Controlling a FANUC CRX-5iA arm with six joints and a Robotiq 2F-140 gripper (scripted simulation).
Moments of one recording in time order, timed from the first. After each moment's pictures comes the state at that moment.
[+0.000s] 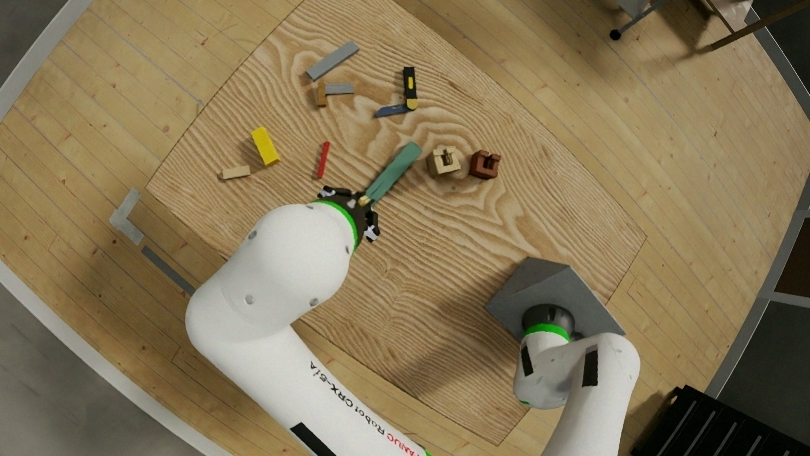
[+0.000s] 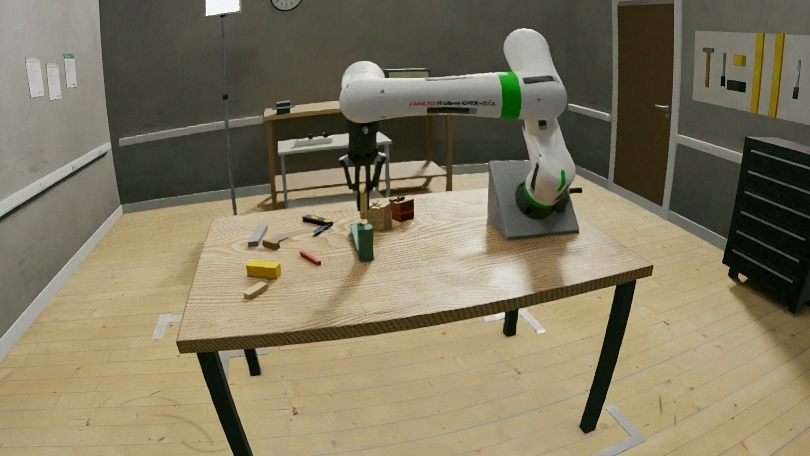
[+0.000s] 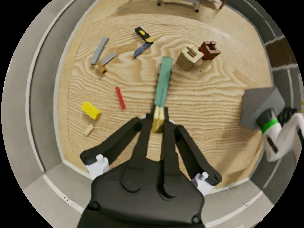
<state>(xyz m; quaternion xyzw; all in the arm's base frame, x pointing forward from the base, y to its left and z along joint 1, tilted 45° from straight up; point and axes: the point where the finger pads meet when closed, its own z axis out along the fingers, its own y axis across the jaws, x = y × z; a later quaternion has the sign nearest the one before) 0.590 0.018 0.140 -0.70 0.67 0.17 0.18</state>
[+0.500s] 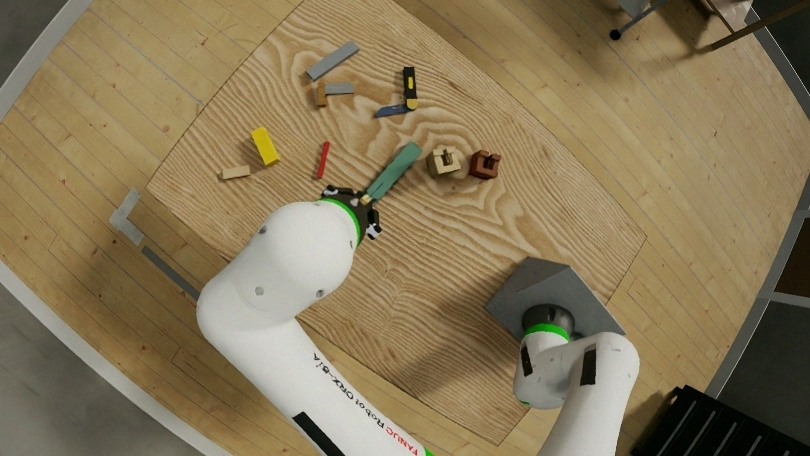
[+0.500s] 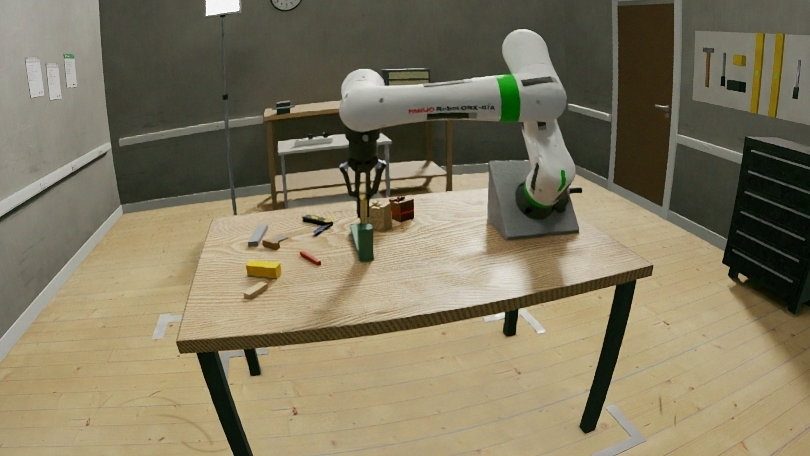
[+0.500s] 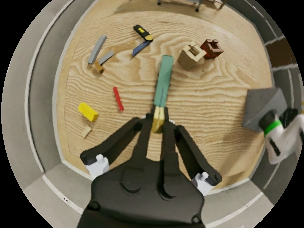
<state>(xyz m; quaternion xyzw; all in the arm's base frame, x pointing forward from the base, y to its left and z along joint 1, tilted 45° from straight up) 0.590 0.030 0.122 -0.70 0.67 0.17 0.18</state>
